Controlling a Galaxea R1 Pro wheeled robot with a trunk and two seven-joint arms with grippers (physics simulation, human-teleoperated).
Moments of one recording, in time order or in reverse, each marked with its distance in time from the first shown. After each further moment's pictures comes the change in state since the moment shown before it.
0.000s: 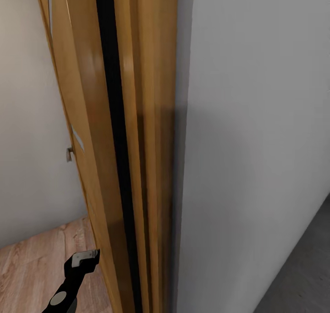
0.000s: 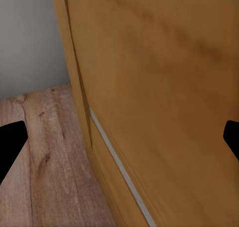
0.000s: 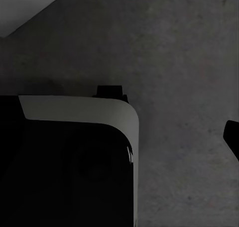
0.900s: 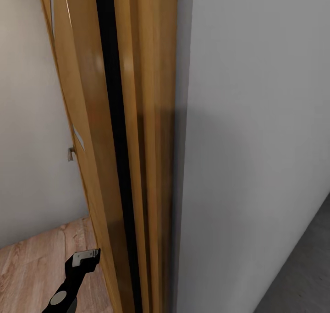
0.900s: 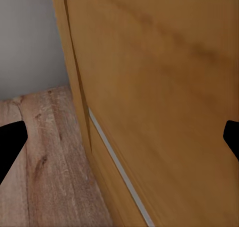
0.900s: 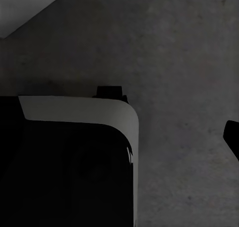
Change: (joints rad) left arm 0.000 0.000 0.001 -0.005 -0.001 0.002 -0.014; right arm 0.000 0.000 0.000 0.000 0.000 0.000 -0.001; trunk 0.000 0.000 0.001
